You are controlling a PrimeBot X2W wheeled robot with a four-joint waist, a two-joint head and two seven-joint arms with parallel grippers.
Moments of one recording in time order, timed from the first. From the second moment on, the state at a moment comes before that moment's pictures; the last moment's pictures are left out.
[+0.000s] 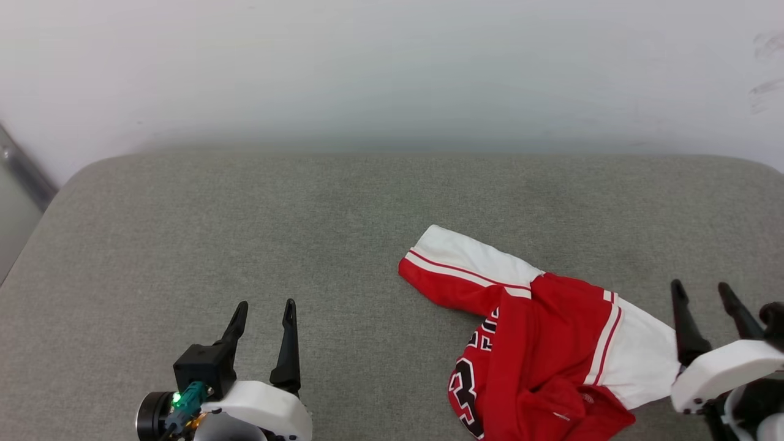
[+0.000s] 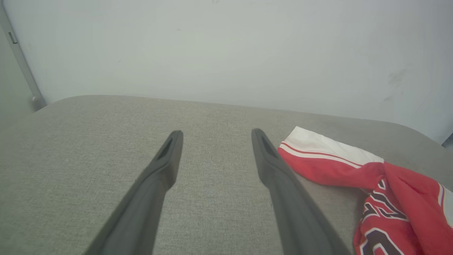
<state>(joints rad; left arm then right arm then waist) -0.06 0.28 -0.41 0.08 -0.49 0.28 -0.20 -0.10 -0.17 -0.16 0.23 0.21 0.13 0.02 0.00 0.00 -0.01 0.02</state>
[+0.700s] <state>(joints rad) -0.30 0.34 -0.40 0.08 -0.47 0.23 -0.09 0.02 -0.06 -0.01 -0.15 0.20 0.13 0.07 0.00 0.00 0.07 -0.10</state>
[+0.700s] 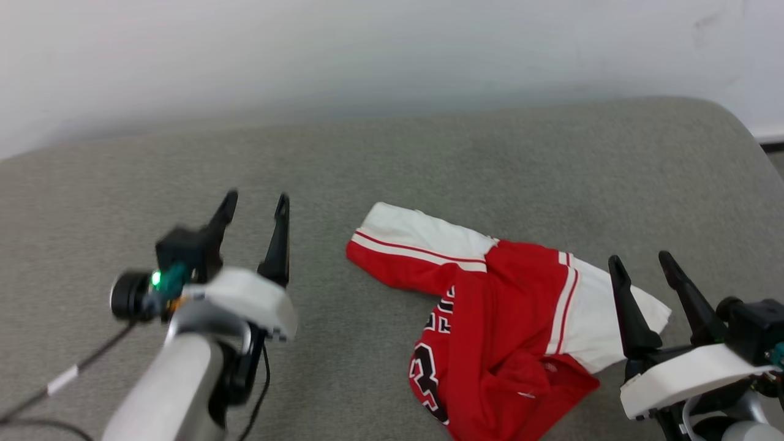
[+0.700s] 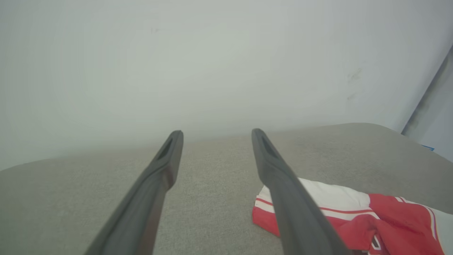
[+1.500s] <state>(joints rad) -0.86 0.39 -0.66 0.62 -0.61 -0.12 0.75 -0.10 -0.05 0.04 -0.09 0.26 0.13 0.00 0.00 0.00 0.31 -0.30</state>
